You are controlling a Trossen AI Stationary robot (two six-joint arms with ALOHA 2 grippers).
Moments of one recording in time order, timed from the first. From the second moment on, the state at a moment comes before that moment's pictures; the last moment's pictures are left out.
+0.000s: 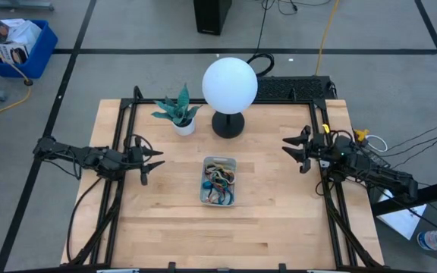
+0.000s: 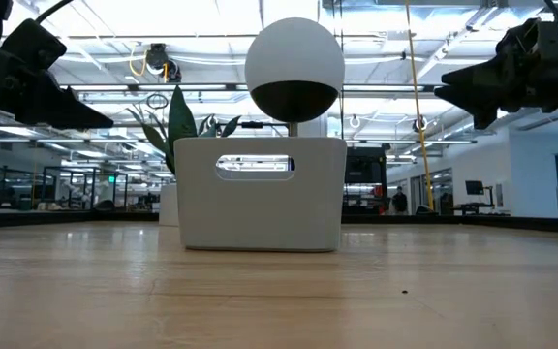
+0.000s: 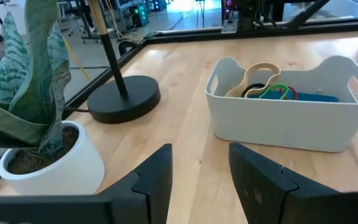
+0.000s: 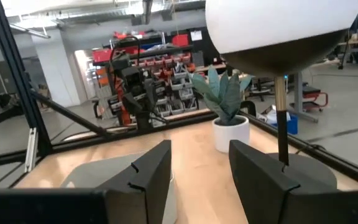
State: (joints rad) left arm -0.25 0.12 0.12 -0.30 -0.47 -0.02; right arm -0.37 0.00 0.02 0.10 -0.19 0.18
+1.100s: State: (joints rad) left arm -0.25 0.12 0.12 -0.30 -0.57 -0.07; right arm -0.37 0.01 0.02 0.08 0.44 0.06
